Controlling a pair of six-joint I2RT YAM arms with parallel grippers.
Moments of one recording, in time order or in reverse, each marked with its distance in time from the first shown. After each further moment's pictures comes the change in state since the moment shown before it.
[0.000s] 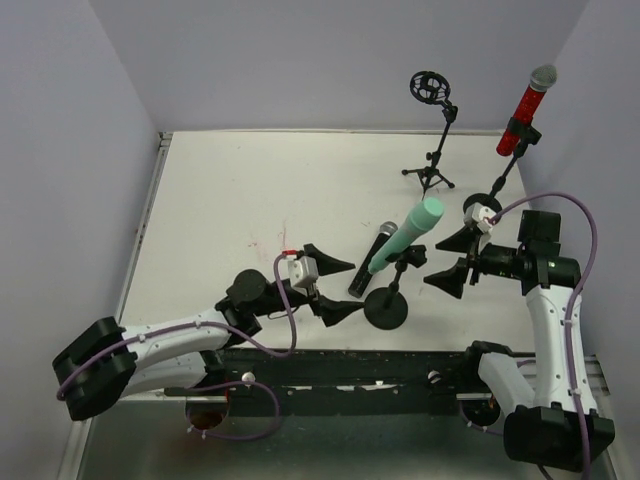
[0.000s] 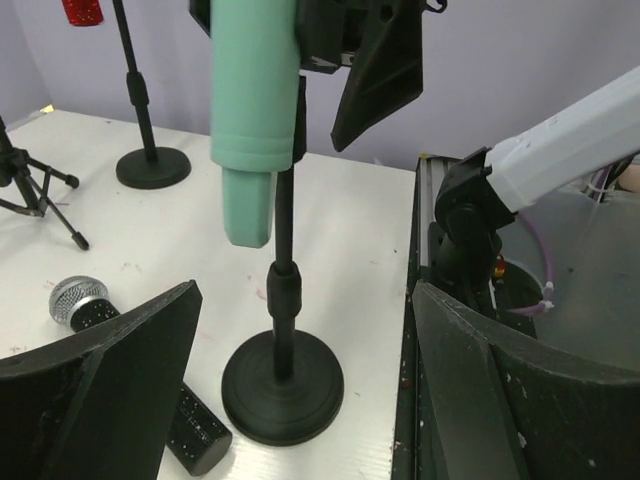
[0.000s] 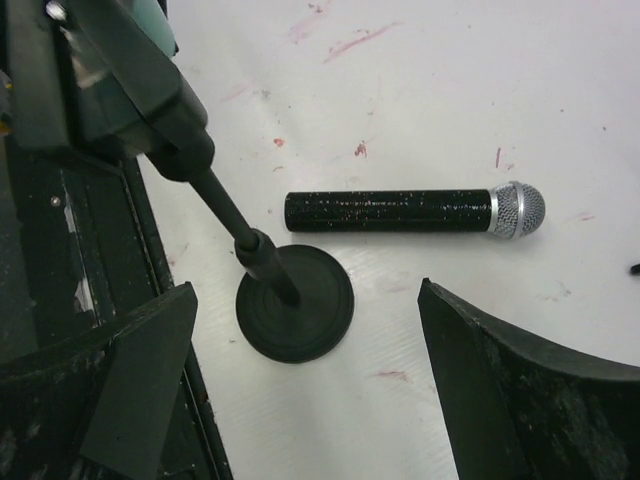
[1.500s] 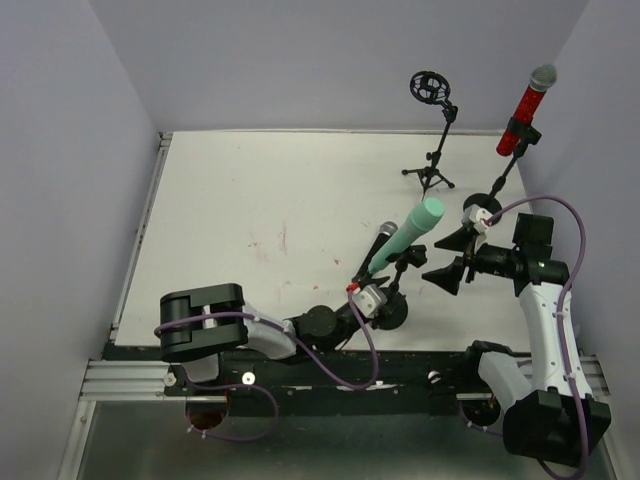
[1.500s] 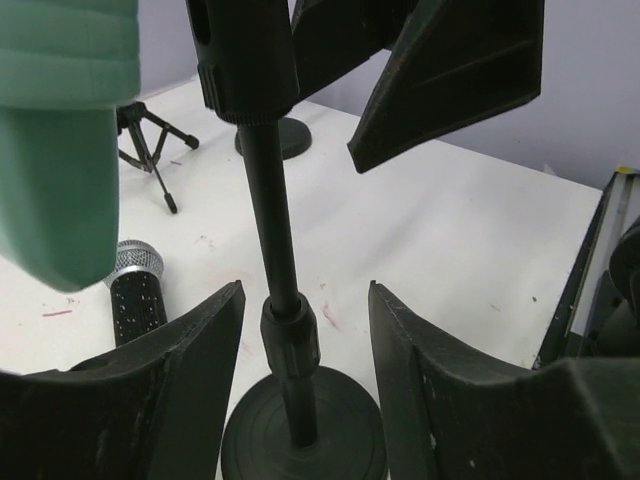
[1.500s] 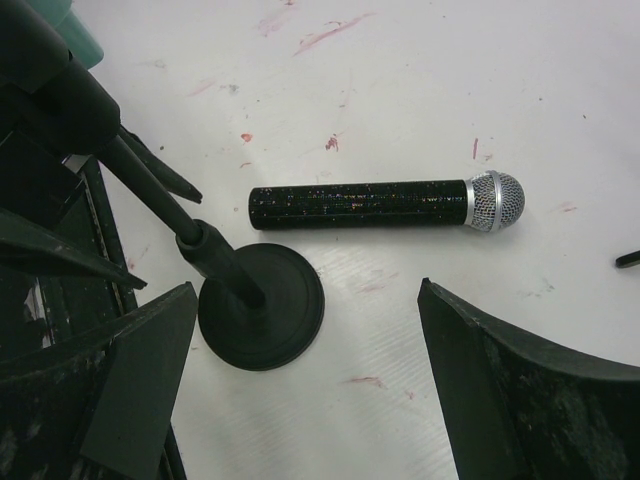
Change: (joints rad) left arm -0.436 0.664 0.168 0.443 -0.809 0.229; right arm -0.021 0.029 -0.152 0.228 -0.008 0.039
